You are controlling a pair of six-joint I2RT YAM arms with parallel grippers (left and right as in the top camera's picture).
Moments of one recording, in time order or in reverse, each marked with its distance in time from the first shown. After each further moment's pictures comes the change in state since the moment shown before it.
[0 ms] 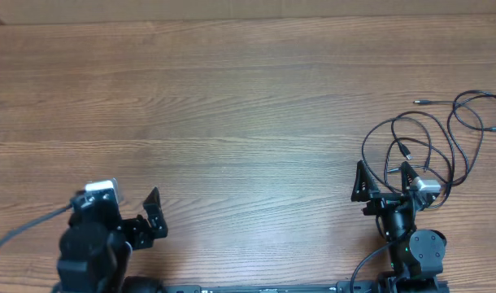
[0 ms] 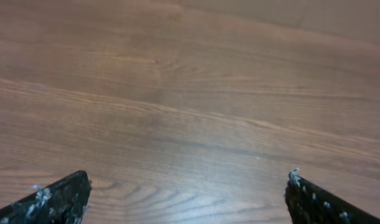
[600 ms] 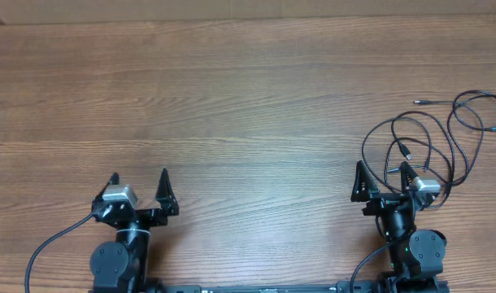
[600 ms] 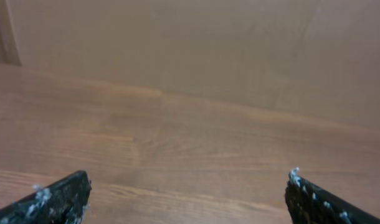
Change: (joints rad) left arm 0.039 -0.349 -0.599 0.729 0.042 0.039; right arm 0.000 0.000 0.000 0.000 -0.004 0.000
